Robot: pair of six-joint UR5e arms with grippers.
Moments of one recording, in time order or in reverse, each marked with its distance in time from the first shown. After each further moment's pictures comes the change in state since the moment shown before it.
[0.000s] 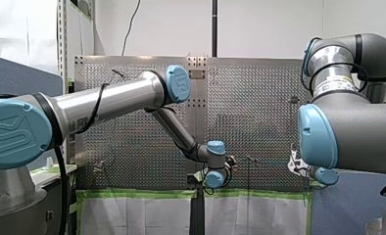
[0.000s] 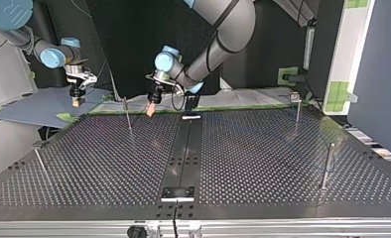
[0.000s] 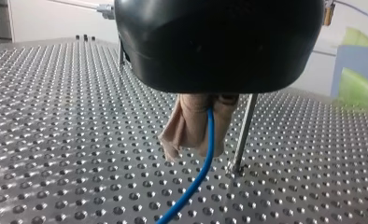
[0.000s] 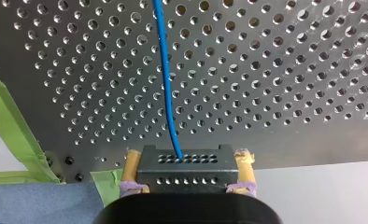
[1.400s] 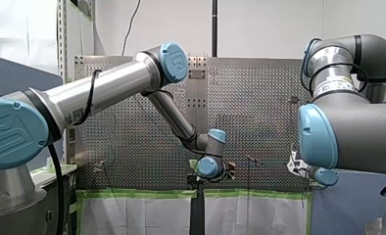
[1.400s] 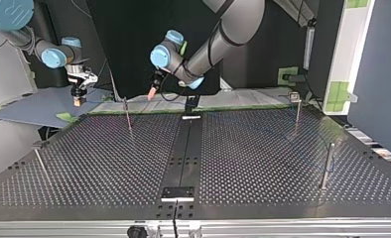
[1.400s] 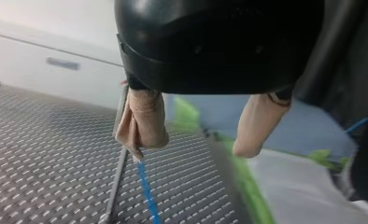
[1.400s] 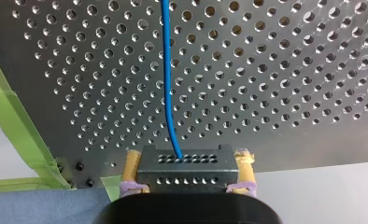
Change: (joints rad) left arm -0.034 0.151 -0.171 -0.368 0.056 0.361; right arm 0.003 0.006 -0.001 0.005 -0.007 0.028
